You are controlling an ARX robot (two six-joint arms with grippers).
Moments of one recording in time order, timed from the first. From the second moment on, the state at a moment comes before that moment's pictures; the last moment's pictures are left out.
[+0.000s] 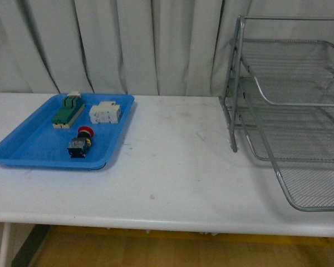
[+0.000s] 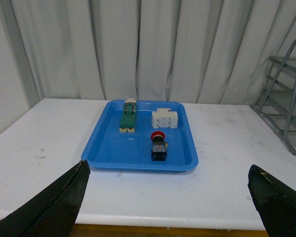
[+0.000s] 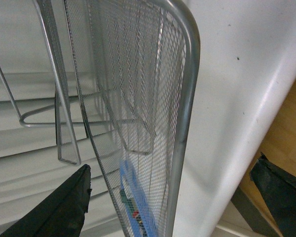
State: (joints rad) left arm 0.00 0.01 0.01 0.00 0.00 -0.01; right arm -0.41 1.92 0.24 1.29 -0.50 1.32
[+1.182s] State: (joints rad) left arm 0.00 0.01 0.01 0.00 0.00 -0.01; right arm 0.00 0.00 0.01 0.00 0.00 0.01
